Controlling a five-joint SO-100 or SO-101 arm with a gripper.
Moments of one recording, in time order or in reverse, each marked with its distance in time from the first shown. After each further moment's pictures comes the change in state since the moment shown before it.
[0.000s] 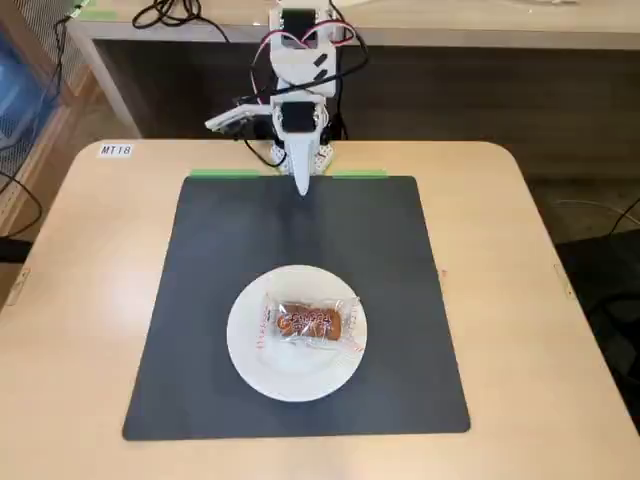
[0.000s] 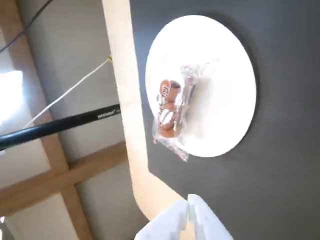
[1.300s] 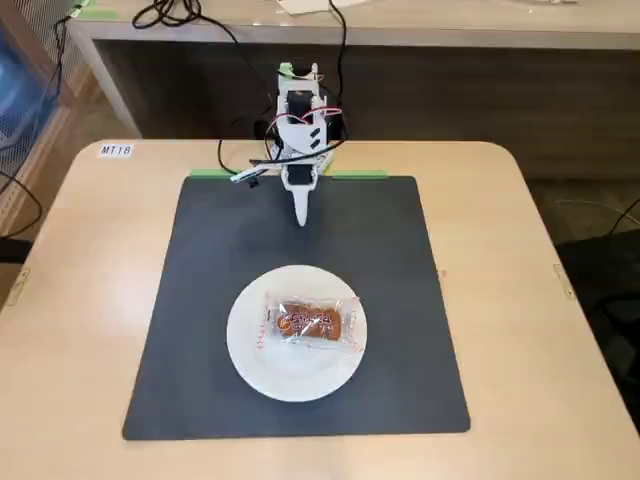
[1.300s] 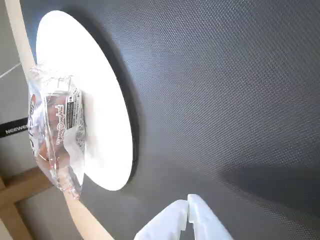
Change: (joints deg) arm 1.5 33.5 46.2 -1.7 -3.1
